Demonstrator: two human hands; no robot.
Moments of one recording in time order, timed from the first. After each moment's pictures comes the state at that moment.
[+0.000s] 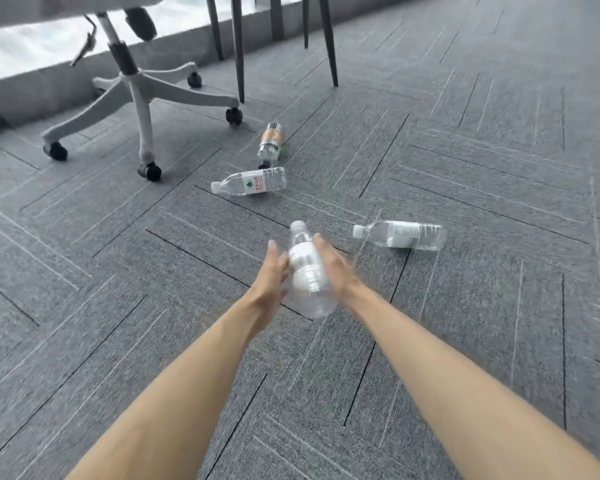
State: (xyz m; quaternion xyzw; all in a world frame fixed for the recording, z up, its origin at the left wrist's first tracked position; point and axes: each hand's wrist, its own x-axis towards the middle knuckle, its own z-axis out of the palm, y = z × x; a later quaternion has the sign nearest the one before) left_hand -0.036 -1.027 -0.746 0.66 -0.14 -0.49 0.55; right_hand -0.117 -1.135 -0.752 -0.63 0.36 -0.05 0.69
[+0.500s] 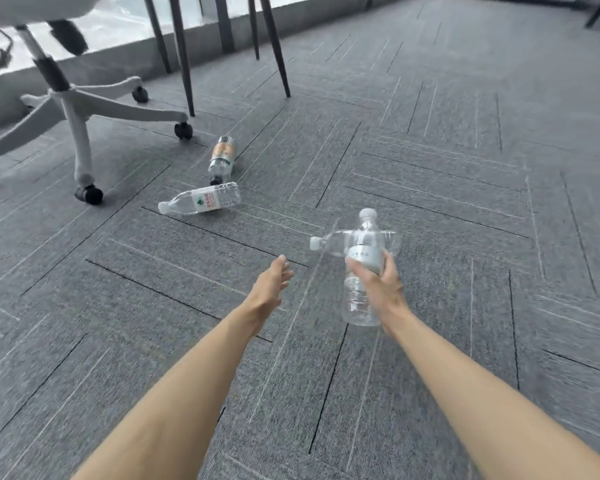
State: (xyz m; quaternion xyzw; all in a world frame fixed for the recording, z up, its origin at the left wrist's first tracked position) left_hand -0.054 -1.099 -0.763 0.73 -0.20 -0.47 0.46; right_hand -0.209 -1.218 -0.767 -0.59 0.52 -0.21 0.58
